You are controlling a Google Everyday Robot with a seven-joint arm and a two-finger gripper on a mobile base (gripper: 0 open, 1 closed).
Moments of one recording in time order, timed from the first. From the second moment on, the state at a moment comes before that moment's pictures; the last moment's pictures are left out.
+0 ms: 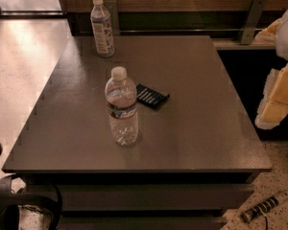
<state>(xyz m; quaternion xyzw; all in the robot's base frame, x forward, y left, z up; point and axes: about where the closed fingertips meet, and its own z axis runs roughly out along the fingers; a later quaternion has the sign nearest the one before) 0.438 -0.214 0.984 -0.60 0.78 -0.04 0.17</state>
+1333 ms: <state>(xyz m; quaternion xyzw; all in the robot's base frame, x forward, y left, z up) 0.440 -0.177 0.951 -0.59 0.72 0.08 0.35</state>
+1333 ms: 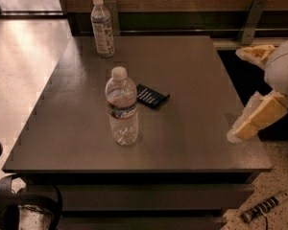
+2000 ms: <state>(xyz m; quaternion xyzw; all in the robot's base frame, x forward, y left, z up) 0.441 -0.089 0.933 -0.54 0.67 0.28 0.44</state>
